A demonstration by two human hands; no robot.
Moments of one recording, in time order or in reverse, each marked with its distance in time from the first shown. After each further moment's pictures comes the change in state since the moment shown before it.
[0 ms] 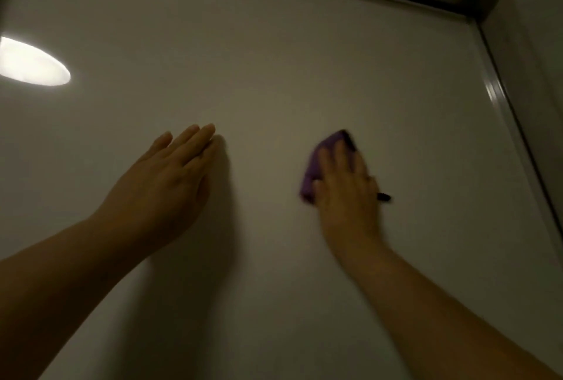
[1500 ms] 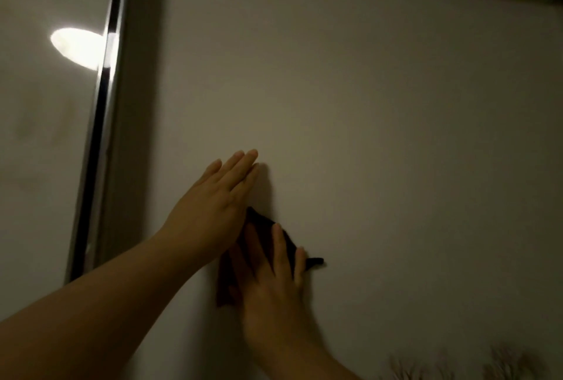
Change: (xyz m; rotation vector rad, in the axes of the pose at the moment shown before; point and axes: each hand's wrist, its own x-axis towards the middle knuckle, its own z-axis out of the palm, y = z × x) left_hand -0.102 -0.059 -0.031 0.008 -0.106 0.018; right_hand -0.163 -0.228 0.019 0.047 -0.253 -0.282
